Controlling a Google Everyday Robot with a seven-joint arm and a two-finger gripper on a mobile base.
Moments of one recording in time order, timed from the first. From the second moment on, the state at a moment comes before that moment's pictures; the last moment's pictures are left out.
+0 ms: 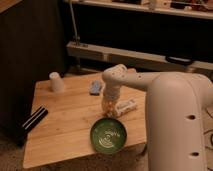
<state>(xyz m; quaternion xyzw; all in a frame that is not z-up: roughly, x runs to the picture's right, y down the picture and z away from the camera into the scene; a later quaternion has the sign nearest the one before) 0.026 0.099 0.876 -0.31 0.17 0.58 0.73</state>
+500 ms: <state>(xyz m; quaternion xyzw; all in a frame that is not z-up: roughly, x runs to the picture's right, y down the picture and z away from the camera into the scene) 0.043 0.103 0.877 -0.31 0.18 0.59 0.72</state>
